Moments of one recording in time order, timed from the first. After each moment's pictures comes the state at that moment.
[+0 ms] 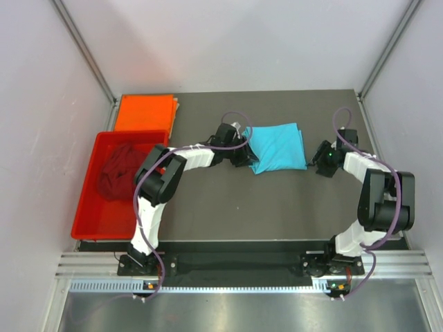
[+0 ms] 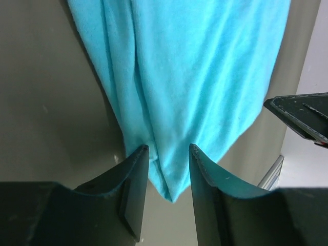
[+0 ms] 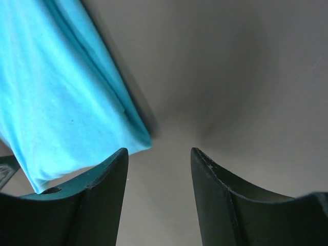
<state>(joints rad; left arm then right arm) -0.59 2.12 1.35 0.08 0.37 -0.89 -0.11 1.59 0.88 -0.29 -0.20 0.52</state>
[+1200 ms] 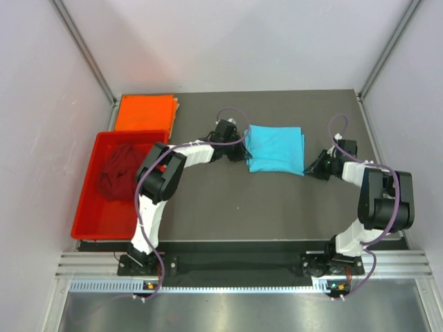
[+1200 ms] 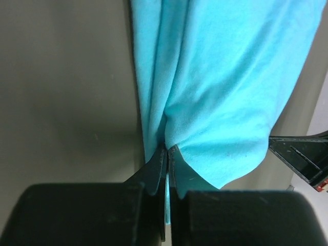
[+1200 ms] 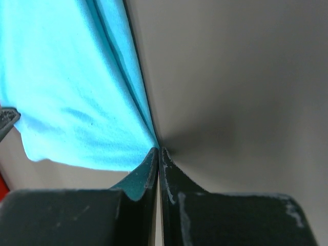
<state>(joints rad) -0.57 2.17 1.44 0.02 0.27 -0.89 -0.15 1.63 0.74 -0.05 -0.41 0.48</state>
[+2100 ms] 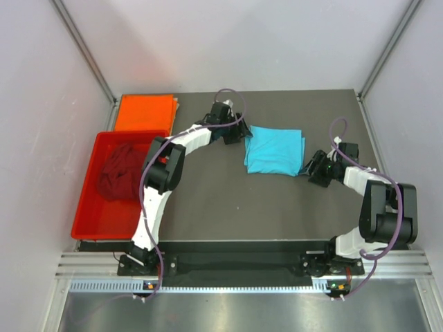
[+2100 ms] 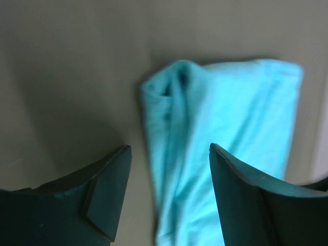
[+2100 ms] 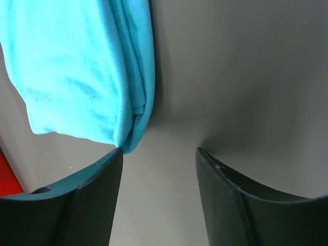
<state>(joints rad) -0.47 2.33 1.79 -0.13 0.29 -0.73 -0.13 1.50 0.68 -0.14 -0.44 0.45</state>
